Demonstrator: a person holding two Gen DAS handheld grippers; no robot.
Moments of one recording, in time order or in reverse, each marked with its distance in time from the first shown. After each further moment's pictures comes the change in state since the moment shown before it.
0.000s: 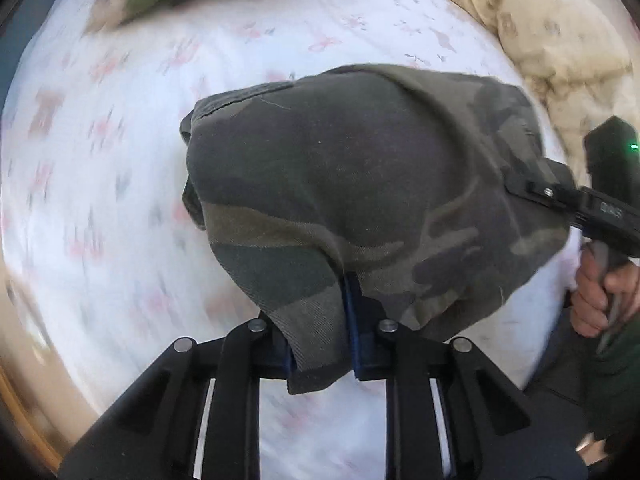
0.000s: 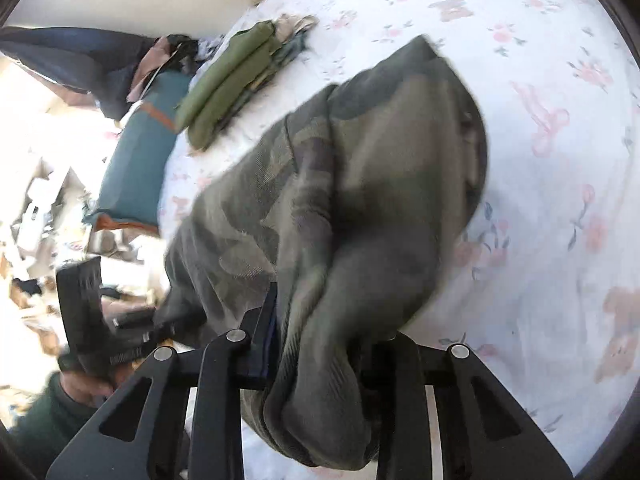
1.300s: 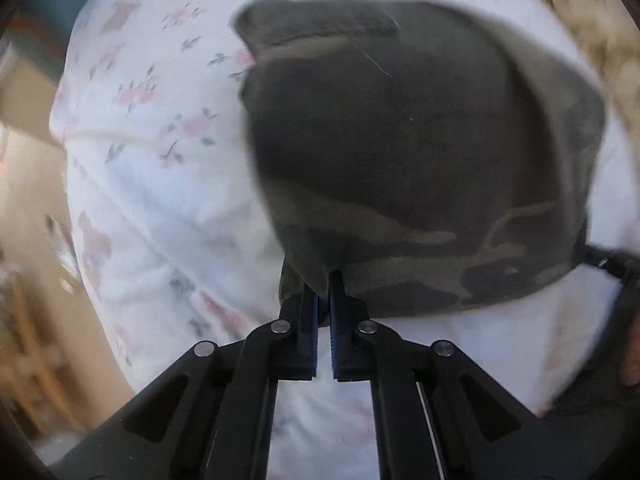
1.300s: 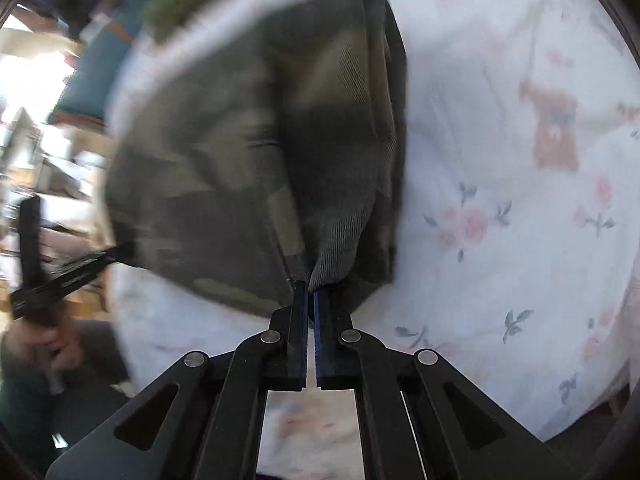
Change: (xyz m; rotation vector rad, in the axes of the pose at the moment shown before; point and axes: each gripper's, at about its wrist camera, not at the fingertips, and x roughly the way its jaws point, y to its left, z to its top) left arm 0.034 -0.006 -0.090 -0.034 0.042 0.301; right arm -0.016 -0.025 -0.133 -0.054 0.217 -0.290
